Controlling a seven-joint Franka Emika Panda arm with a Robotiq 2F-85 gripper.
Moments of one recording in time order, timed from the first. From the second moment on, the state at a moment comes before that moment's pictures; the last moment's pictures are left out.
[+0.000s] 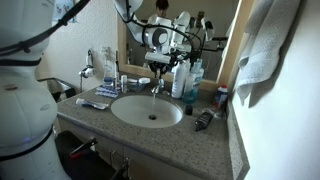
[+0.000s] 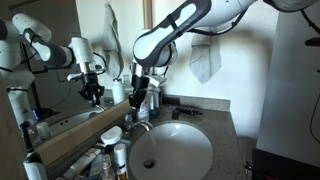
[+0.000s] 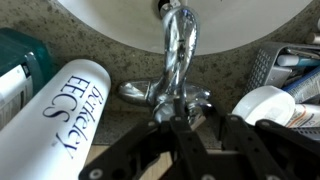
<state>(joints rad) -0.02 0.30 0.07 -1.87 0.10 2.37 -0.32</state>
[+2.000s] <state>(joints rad) -0.02 0.30 0.06 -1.87 0.10 2.36 -0.31</state>
